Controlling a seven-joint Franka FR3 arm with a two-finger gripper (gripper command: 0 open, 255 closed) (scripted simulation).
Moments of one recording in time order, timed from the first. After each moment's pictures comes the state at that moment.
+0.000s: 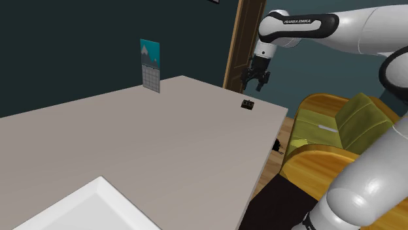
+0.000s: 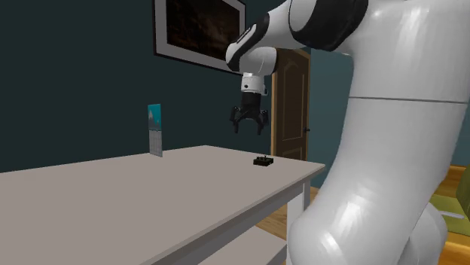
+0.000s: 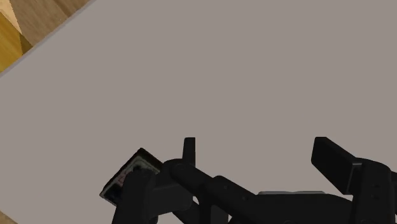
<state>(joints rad) -0.12 -0.13 -0.19 -1.80 0.07 1.67 0.04</state>
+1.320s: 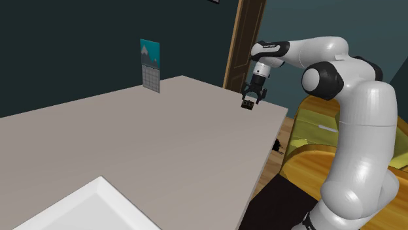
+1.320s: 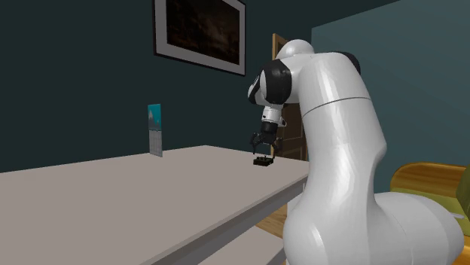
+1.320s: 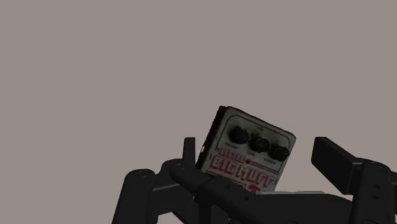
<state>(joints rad) -0.30 0.40 -0.31 -1.40 0.32 1.56 0.05</state>
